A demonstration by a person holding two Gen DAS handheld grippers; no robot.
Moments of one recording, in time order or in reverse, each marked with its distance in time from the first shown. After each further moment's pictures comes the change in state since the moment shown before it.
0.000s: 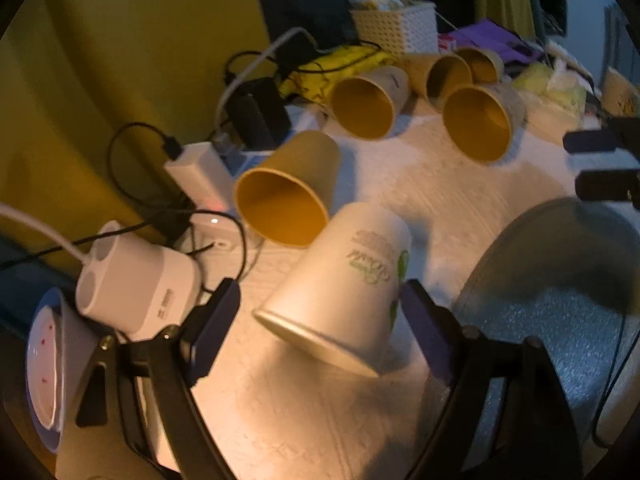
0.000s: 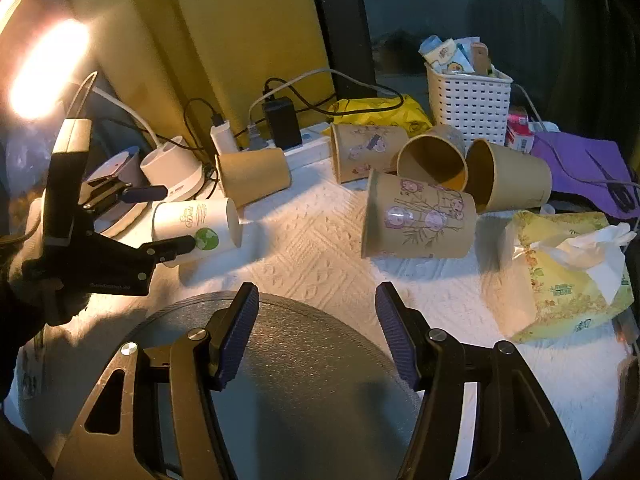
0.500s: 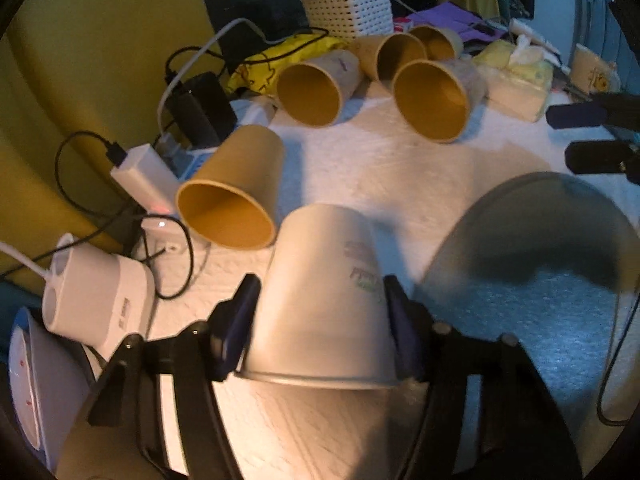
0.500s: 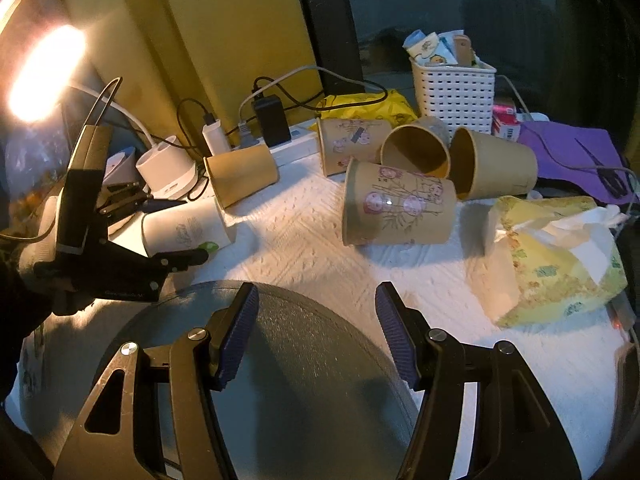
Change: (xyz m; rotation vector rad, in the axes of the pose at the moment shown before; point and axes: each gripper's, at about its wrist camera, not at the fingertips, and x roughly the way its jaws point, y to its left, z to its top) left arm 0.003 -0.013 -0.003 0.057 0.010 -0.131; right arm -0.014 -0.008 -0.009 0.016 -0.003 -0.016
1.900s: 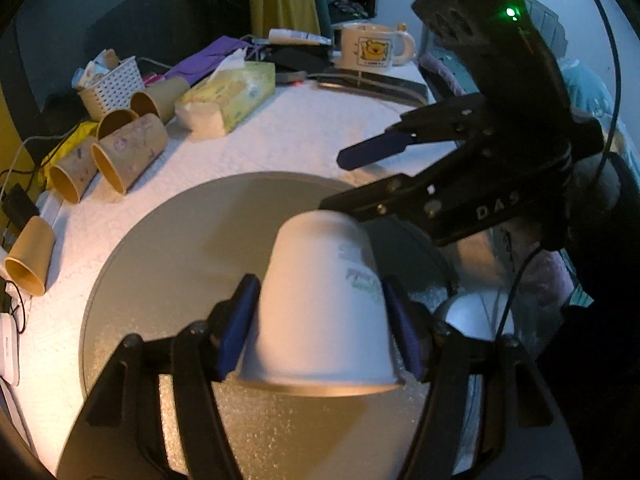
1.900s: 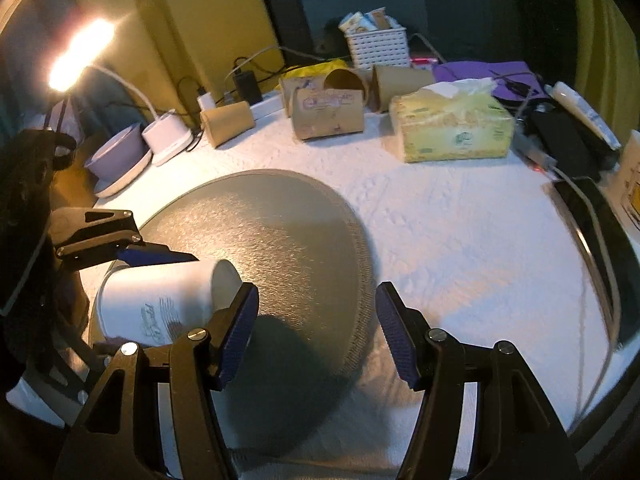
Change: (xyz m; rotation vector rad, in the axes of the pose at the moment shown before) left arm -0.085 -0.205 -0.027 0.261 -0.100 -0.409; right arm -0.088 -0.017 -0.119 0.071 0.019 -0.050
